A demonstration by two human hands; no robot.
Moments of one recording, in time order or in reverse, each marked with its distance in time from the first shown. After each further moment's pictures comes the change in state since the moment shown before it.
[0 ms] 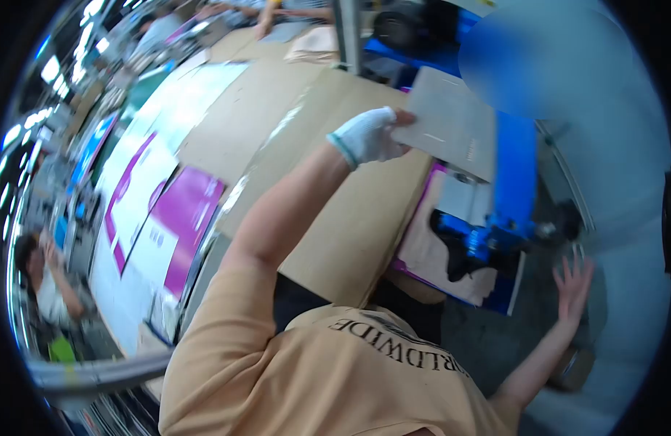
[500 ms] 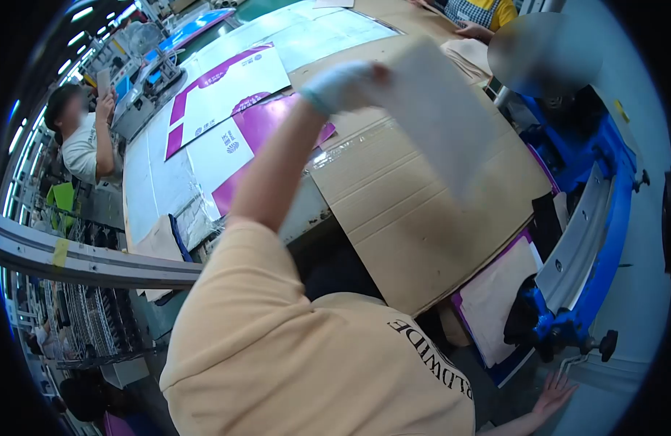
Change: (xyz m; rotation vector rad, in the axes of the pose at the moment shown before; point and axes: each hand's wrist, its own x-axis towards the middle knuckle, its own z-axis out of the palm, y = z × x) left_hand -0.202 0.109 -0.173 0.515 0.246 0.620; right_hand 0.002 0.012 0.001 0.100 0.245 0.122
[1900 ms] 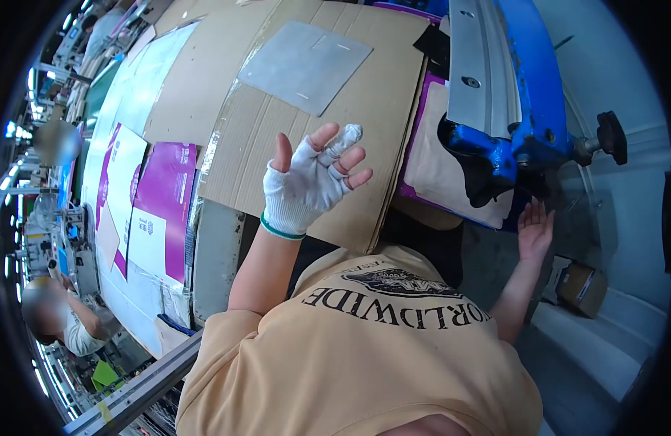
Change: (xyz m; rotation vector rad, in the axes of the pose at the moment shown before) left_hand -0.086 -0.110 0.204 -1.132 -0.346 -0.394; right_hand -0.042 0.130 -0.011 0.407 -0.084 0.187
